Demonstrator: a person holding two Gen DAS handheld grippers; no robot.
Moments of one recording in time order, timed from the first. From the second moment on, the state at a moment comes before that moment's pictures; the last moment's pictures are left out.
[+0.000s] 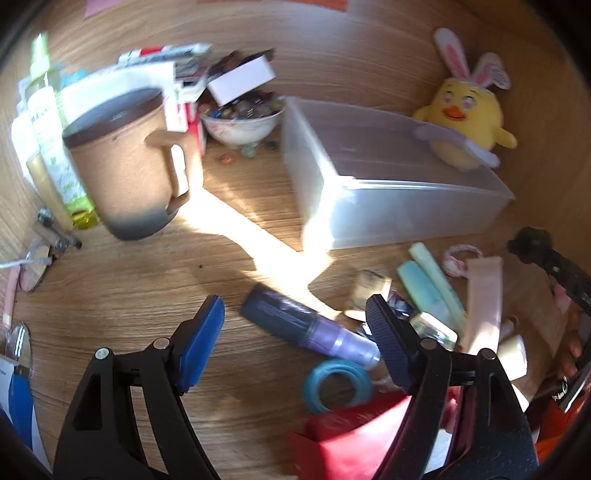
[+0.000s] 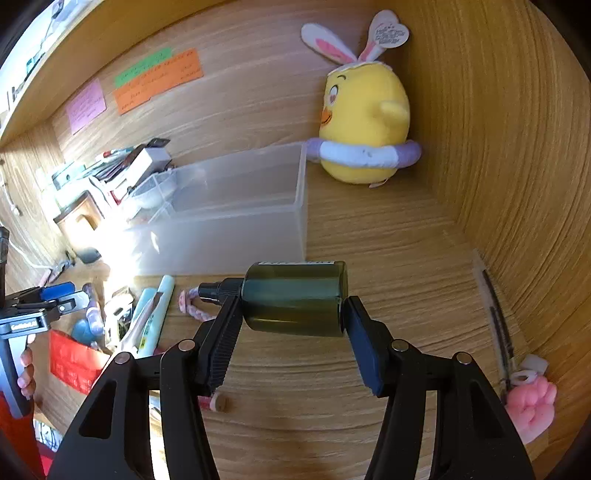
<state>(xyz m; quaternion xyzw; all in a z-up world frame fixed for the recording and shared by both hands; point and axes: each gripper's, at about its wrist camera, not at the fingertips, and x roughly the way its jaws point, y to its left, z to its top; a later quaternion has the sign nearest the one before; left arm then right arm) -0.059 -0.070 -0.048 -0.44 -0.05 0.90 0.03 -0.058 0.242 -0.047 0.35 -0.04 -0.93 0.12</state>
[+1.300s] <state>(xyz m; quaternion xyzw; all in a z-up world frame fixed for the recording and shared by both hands) -0.066 -0.075 0.021 -0.32 -0.08 0.94 0.01 -0.109 0.196 0.007 0.28 -0.01 -0.94 0.17</state>
